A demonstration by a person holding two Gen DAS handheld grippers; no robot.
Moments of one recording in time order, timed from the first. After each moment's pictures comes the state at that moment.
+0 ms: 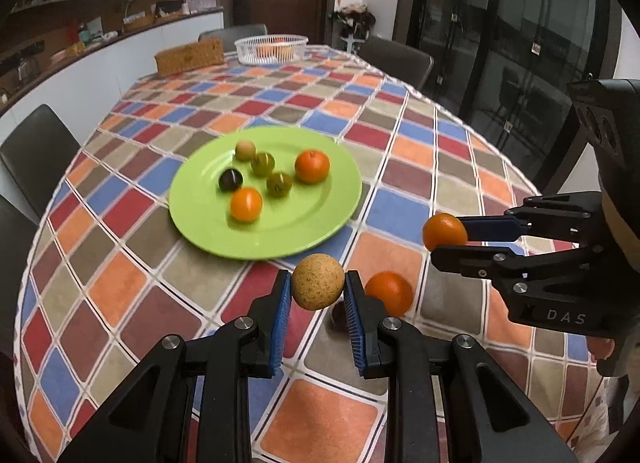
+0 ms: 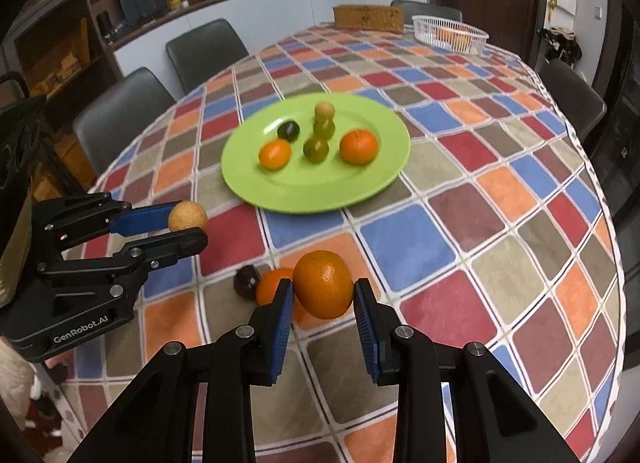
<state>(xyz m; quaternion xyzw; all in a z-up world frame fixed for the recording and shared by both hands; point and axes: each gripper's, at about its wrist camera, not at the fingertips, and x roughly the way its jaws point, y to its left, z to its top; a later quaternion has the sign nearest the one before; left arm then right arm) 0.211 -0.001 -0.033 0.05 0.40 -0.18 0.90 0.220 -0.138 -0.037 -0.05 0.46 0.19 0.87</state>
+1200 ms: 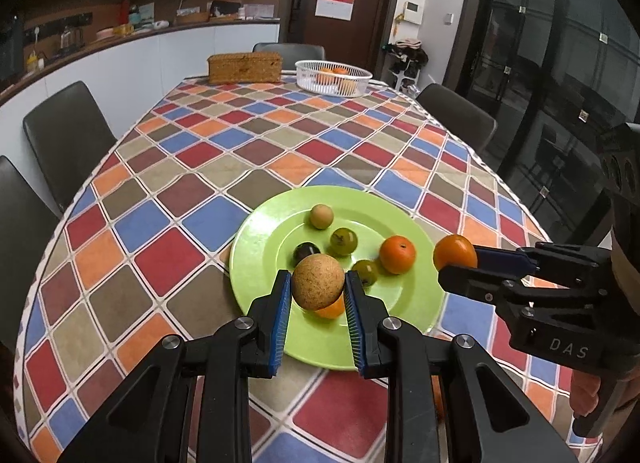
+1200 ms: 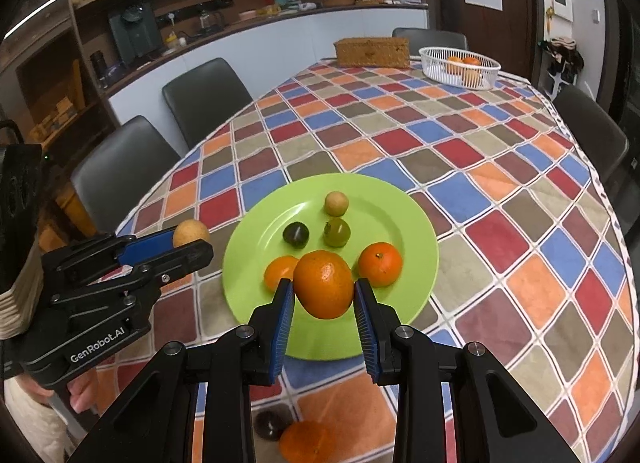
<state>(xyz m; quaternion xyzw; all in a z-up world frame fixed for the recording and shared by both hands) 0.303 0.052 -0.025 -0.02 0.38 -0.12 0.92 0.311 -0.103 -0.014 -0.01 0.42 0.19 0.89</state>
